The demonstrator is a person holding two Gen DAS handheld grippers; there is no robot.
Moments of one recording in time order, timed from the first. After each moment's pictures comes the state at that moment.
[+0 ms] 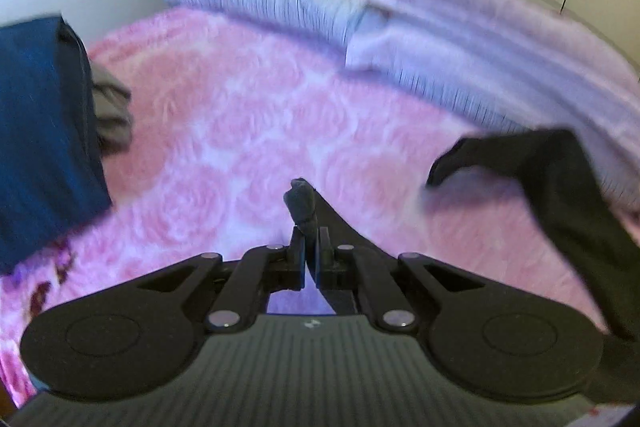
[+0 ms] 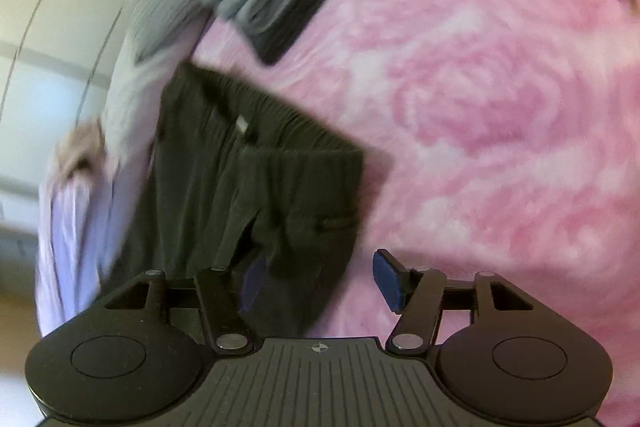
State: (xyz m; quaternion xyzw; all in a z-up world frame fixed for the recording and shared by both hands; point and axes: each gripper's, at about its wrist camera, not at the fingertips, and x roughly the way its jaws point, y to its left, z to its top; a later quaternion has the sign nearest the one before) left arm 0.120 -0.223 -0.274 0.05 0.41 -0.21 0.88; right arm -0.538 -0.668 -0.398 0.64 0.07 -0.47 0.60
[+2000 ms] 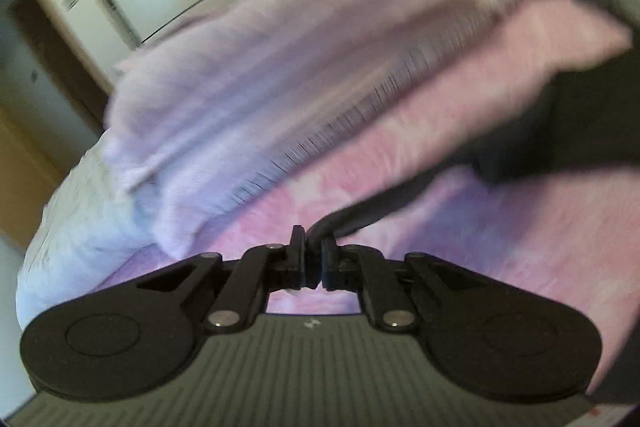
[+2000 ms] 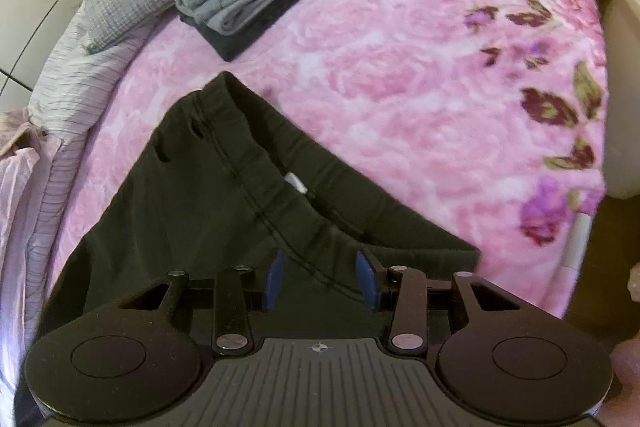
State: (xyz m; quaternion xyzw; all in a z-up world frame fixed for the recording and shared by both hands) left arm 0.173 -0.386 -0.236 0.38 0.17 -0.53 0.74; right arm -0.468 -0.580 -0.298 0.56 0.19 -0.60 0.53
